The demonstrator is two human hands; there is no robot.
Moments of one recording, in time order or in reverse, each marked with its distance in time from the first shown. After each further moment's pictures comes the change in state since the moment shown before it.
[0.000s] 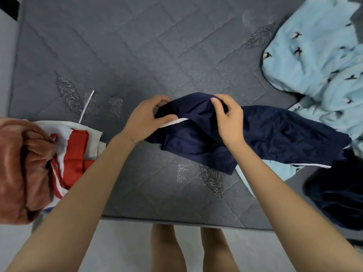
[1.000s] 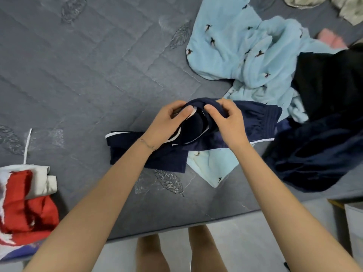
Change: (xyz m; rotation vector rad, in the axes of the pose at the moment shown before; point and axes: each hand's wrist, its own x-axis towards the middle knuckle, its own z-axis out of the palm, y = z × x) left_hand 0.042 0.191 0.171 -0.546 -0.281 -0.045; right_hand -0.022 0.053 -0.196 0.184 0.103 0.204
